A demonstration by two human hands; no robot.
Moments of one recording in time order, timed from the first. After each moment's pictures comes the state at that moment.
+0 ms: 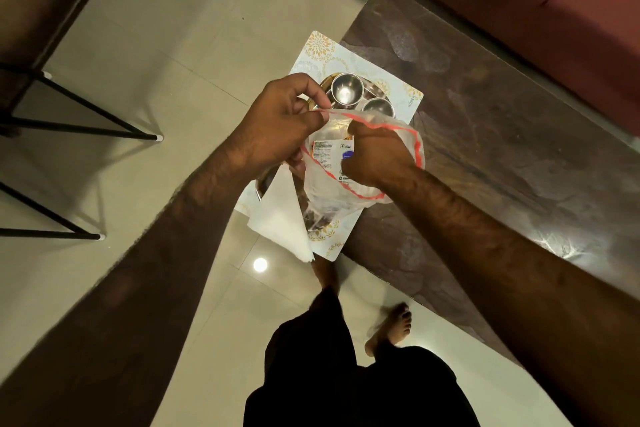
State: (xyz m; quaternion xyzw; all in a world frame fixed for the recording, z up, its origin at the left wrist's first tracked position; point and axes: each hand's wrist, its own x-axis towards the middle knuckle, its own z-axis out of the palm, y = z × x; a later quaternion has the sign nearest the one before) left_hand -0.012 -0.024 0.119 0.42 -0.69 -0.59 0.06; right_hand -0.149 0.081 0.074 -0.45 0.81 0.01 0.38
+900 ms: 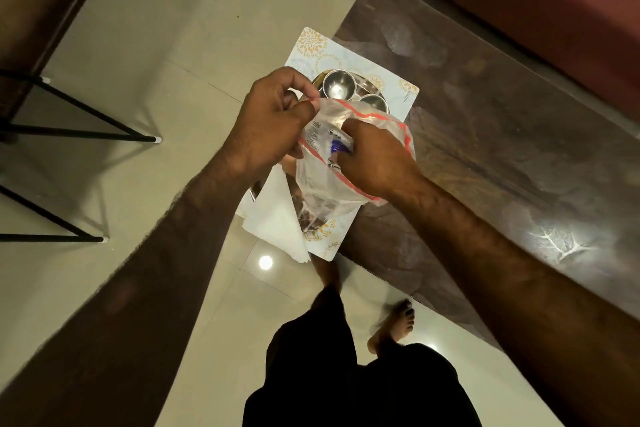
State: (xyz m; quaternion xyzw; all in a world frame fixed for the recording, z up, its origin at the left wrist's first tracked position) left_hand -0.026 -0.017 0.113 0.47 -0.67 -0.56 0.11; right_hand -0.152 0.095 0.083 -0.43 0.82 -0.08 0.37
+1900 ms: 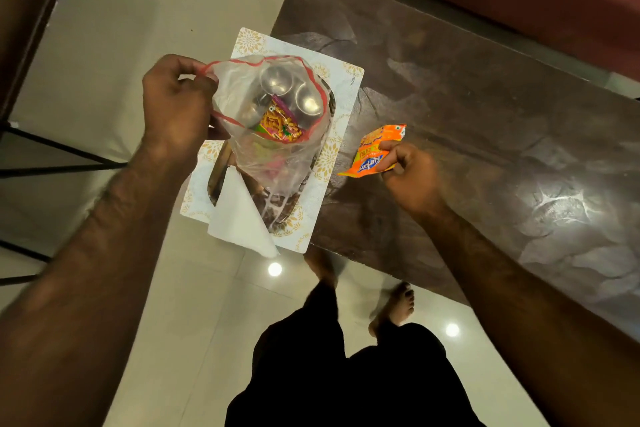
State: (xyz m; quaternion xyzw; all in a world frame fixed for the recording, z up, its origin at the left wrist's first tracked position) left_hand -0.048 -0.014 0.114 0.59 -0.61 -0.50 0.18; right_hand -0.222 0.248 0.016 -0.20 0.84 -0.38 0.32
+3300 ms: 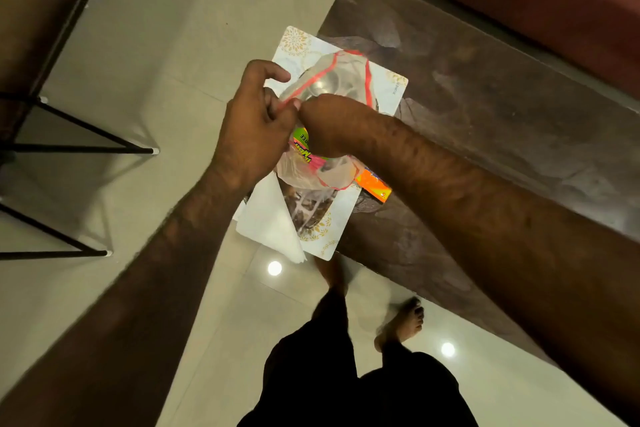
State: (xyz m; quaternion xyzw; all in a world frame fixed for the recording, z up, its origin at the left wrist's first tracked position) left_hand -0.027 0.000 0.091 0.45 -0.72 -0.50 0.18; right_hand -0.158 0.044 0.089 -0.61 0.71 0.10 0.34
